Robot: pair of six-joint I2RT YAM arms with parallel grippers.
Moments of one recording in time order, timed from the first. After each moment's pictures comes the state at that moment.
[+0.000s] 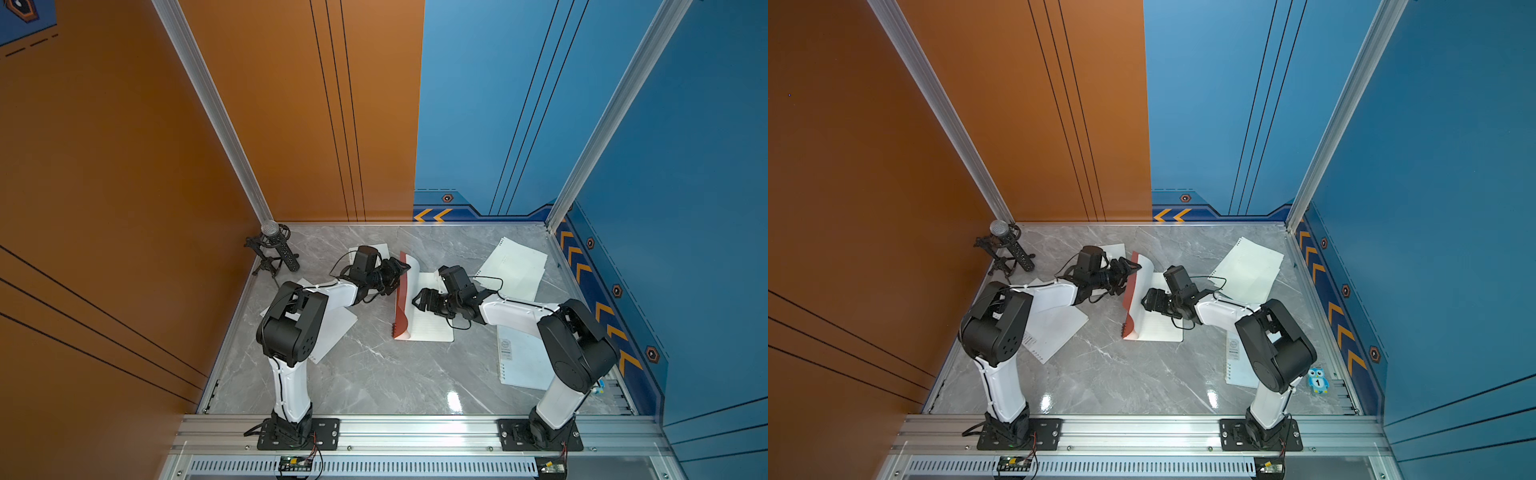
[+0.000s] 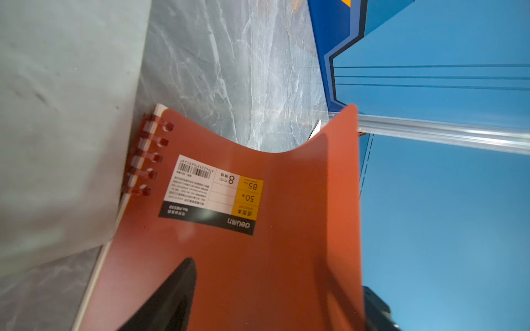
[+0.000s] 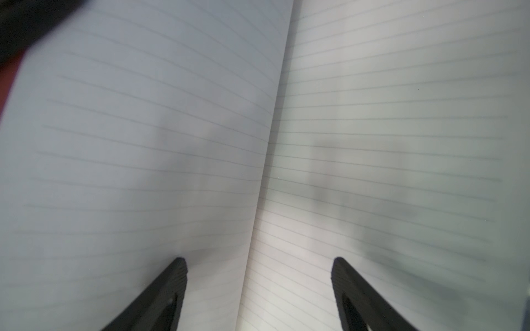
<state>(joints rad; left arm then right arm) -0.39 1.93 1.11 0.25 0.48 -1.27 0.57 1.75 0.96 -0.05 -0.27 0.74</state>
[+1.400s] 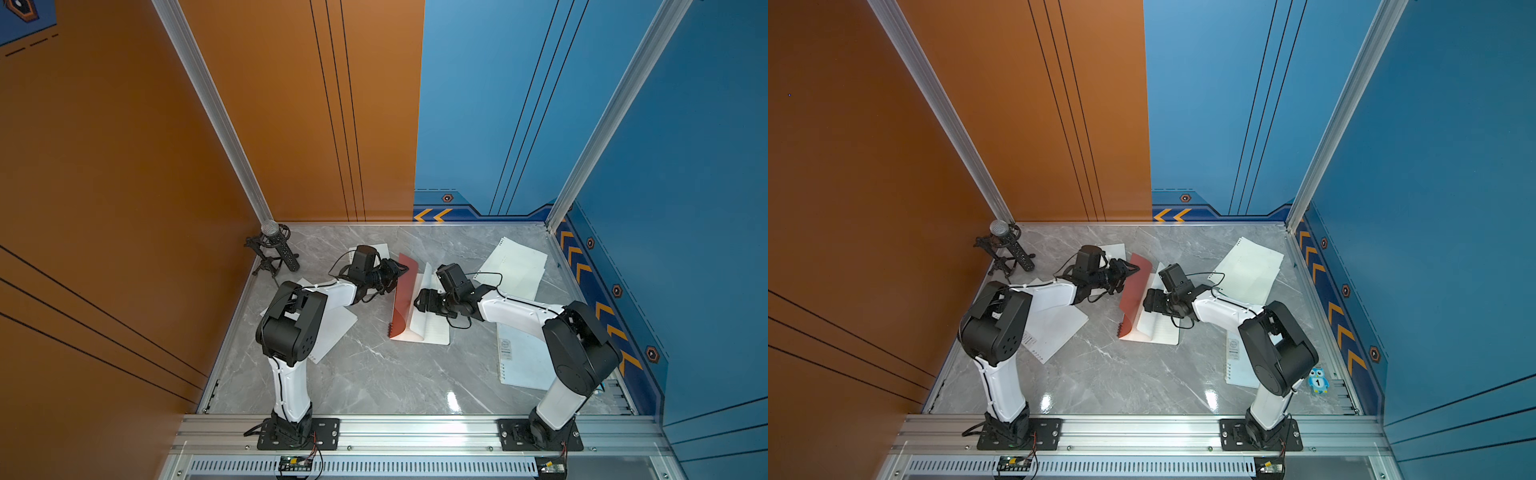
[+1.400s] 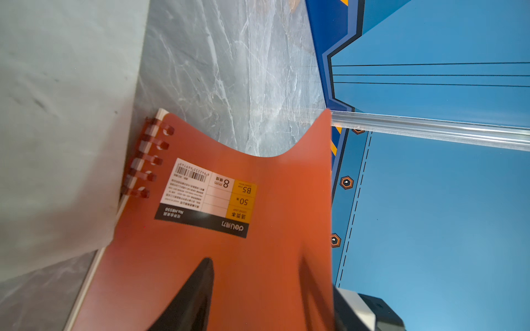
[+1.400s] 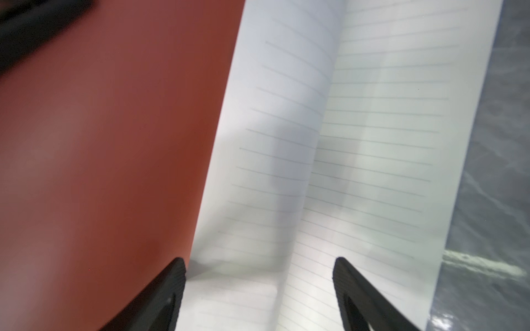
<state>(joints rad) -0.38 1.93 1.11 0.26 0.50 -1.26 0.58 1.73 1.00 -0.19 -0.20 0.71</state>
